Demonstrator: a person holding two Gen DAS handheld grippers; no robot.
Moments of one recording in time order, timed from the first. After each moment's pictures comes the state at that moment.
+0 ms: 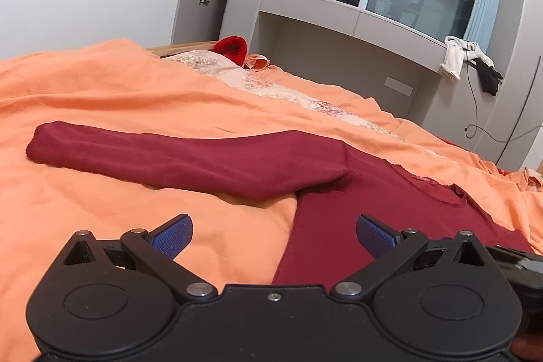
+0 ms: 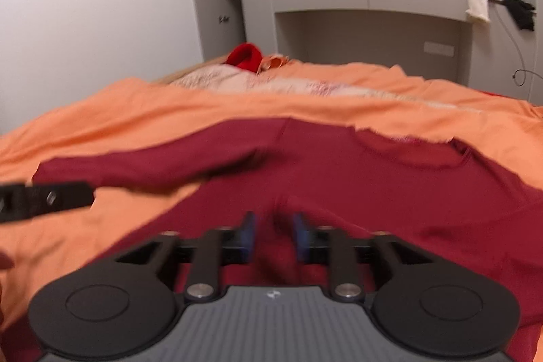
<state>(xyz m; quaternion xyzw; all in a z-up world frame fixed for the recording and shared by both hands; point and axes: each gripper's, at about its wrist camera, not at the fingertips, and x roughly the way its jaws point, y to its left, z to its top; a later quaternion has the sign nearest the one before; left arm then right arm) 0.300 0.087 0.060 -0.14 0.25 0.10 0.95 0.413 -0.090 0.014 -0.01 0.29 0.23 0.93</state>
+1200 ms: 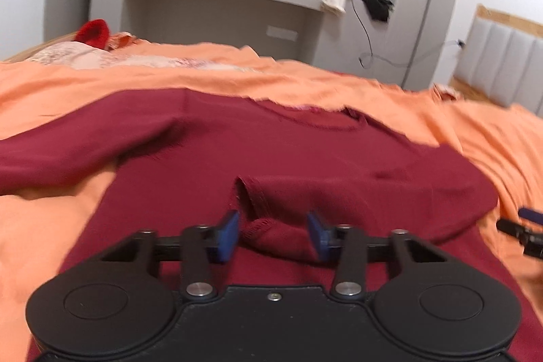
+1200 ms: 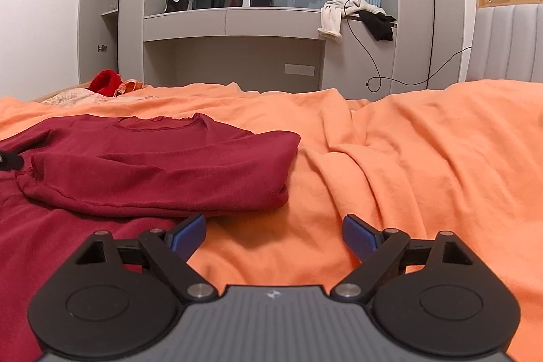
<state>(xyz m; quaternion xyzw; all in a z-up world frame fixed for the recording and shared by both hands) 0.384 -0.014 0.001 -0.06 0.30 -0.11 0.95 0.339 -0.322 -0.027 -0.01 0.21 0.00 0.98</state>
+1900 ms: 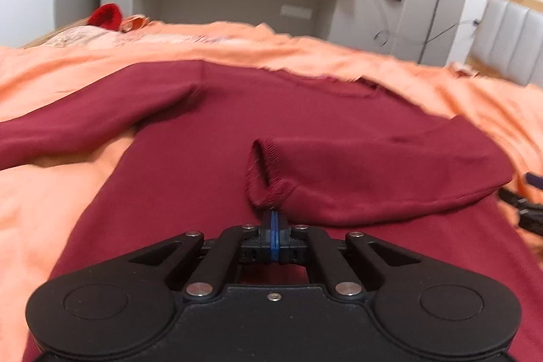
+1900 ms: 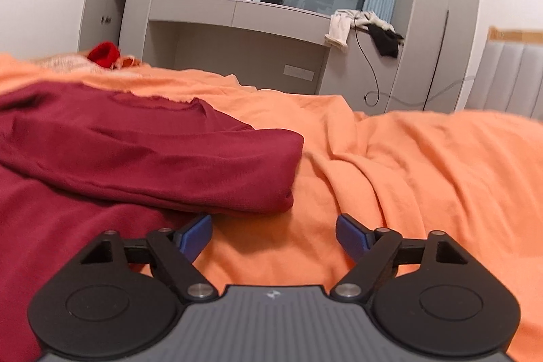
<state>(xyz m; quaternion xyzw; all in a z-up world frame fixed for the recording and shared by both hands) 0.369 -0.007 -0.011 -0.05 0.32 -0.09 0.94 0.366 -0.295 -0.040 -0.11 0.21 -0.03 0.97</state>
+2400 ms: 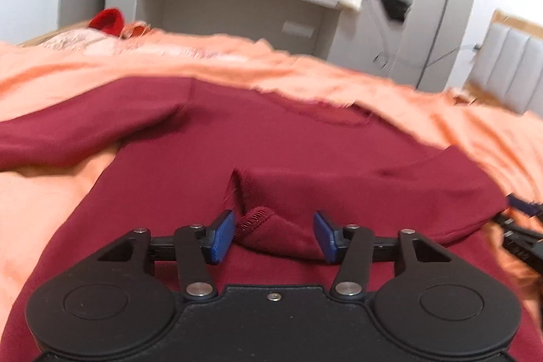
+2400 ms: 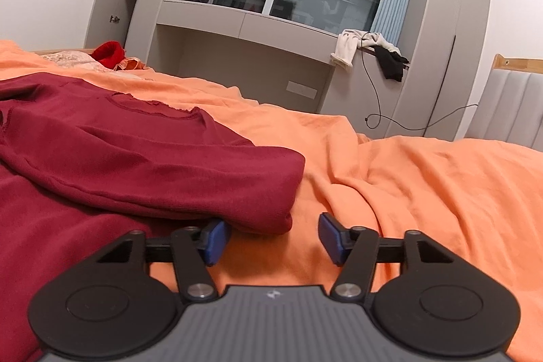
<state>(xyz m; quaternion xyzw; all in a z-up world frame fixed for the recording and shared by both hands) 0.384 -0.025 -0.007 -0.08 0.31 -0.08 0.94 0.384 -0.299 -0.042 -0.14 0.18 -0.01 0.97</state>
